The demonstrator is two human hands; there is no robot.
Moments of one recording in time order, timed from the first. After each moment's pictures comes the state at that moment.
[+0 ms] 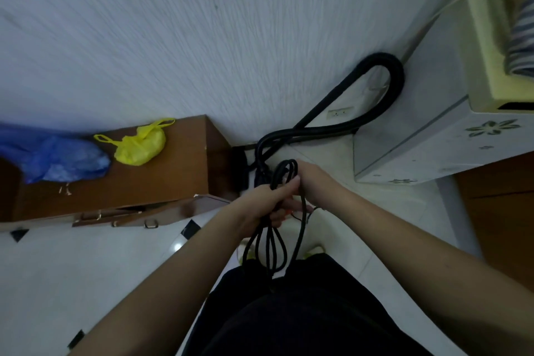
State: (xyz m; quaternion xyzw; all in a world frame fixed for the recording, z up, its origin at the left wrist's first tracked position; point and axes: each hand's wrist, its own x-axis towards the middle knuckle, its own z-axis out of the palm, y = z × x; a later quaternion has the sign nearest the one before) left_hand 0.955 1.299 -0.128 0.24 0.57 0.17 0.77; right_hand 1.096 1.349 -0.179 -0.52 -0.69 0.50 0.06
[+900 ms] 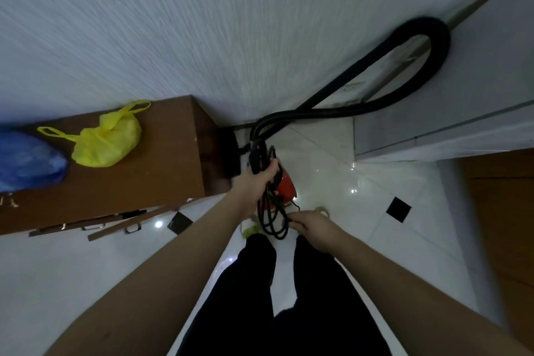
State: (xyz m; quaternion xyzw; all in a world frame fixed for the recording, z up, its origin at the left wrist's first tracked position) left_hand 0.853 1.374 -0.305 0.18 0.63 0.25 0.72; right_hand 1.034 1.313 -0.337 -0.51 -0.64 0.57 -0.07
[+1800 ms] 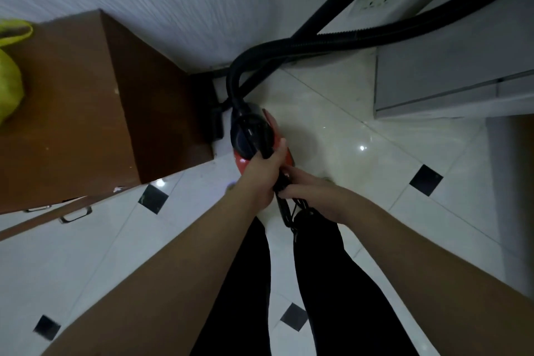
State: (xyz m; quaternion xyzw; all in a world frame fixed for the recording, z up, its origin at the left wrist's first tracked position) left_hand 0.943 1.375 -0.524 0.03 0.67 0.26 0.69; right_hand 1.068 1.364 -0.507 -0.48 -0.33 0.81 0.00
